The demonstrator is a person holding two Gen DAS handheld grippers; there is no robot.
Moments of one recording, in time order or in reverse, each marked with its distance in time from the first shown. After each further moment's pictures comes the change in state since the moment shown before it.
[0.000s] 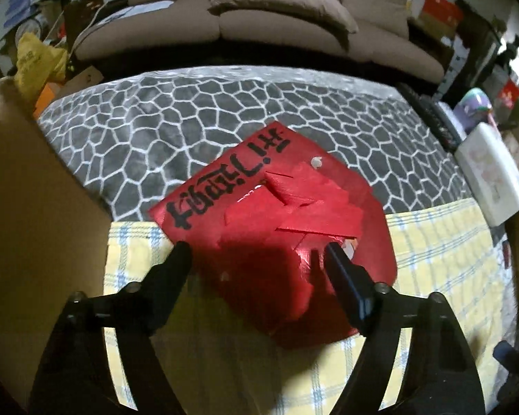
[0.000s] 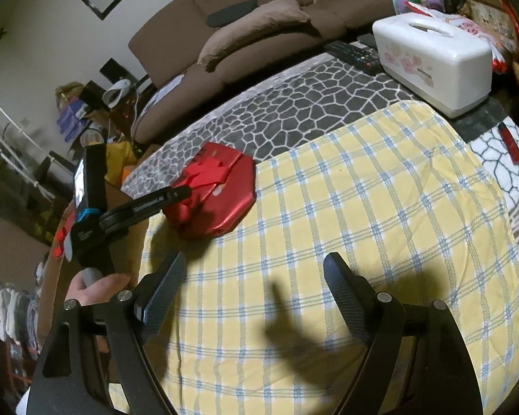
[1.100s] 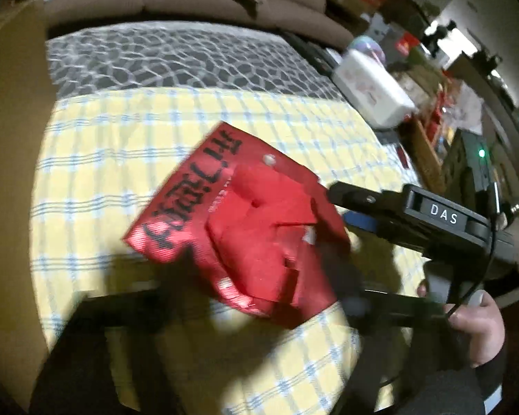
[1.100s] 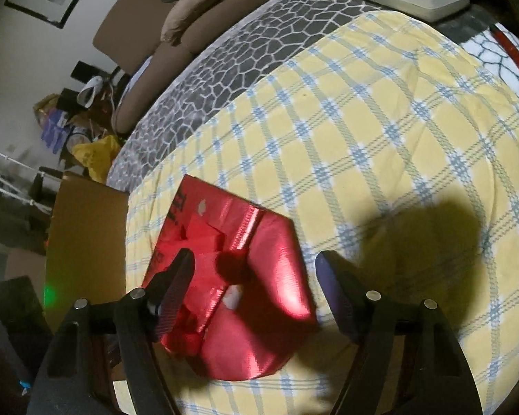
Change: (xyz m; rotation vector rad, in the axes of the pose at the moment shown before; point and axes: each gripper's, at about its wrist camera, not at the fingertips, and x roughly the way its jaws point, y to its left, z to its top) left arm -0.099 -0.034 -0.132 0.065 0.073 -0.334; right arm 0.036 -0.042 -0.022 0.187 0.153 0.022
